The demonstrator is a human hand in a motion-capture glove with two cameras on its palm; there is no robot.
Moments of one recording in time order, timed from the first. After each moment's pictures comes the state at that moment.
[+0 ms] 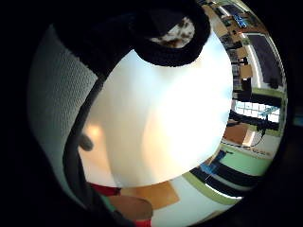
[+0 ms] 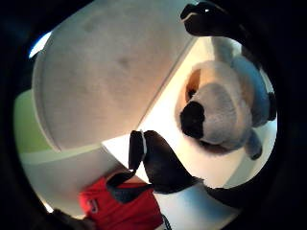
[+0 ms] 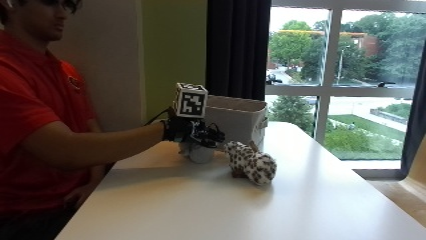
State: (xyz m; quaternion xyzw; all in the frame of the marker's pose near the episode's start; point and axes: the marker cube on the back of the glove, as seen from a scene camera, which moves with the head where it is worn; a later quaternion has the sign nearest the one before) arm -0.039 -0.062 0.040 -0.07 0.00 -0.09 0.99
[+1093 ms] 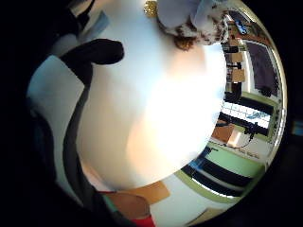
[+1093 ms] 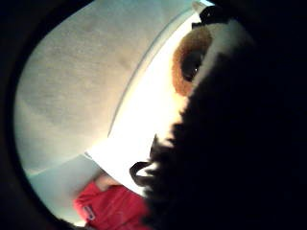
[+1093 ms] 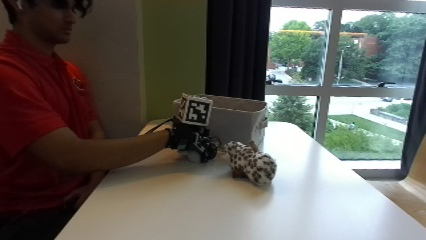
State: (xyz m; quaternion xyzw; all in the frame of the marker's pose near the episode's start) arm -0.049 -0.071 0.075 -0.11 0.07 -0.11 0.98
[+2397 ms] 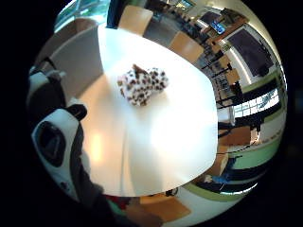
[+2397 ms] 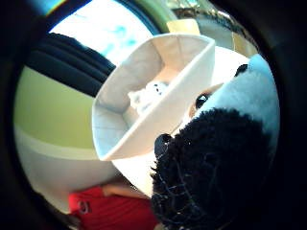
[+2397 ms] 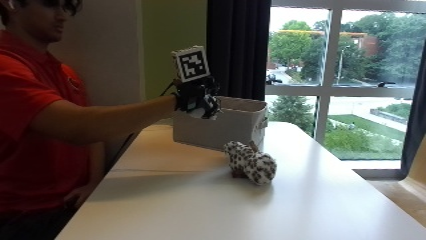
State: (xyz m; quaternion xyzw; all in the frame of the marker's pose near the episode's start) arm -0.054 -0.100 -0.069 0.12 -0.01 -0.11 0.99
